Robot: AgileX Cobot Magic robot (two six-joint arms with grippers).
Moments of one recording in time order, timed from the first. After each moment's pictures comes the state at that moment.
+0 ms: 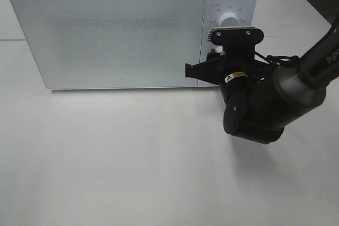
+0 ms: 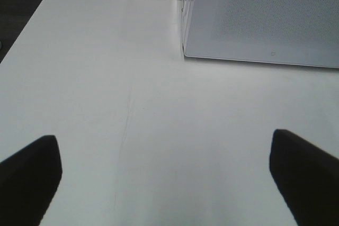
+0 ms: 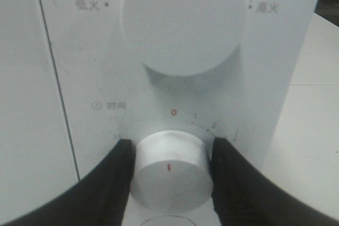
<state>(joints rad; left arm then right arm) 0.06 0.00 -0.50 -0.10 1.04 0.00 0.62 2.08 -0.81 0.77 -1.18 -0.32</state>
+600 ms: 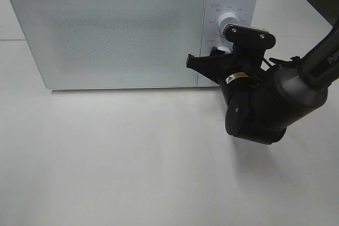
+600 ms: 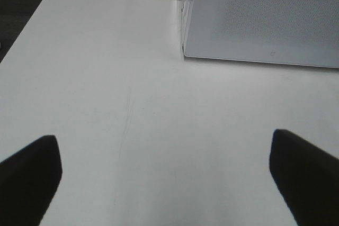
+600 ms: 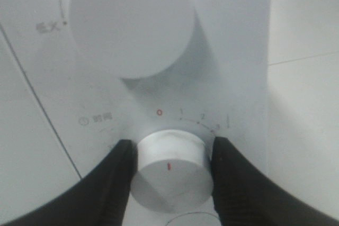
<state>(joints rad) 0.06 0.00 -0.50 -0.10 1.04 0.00 0.62 2.08 -0.81 0.75 -1.19 -0.06</state>
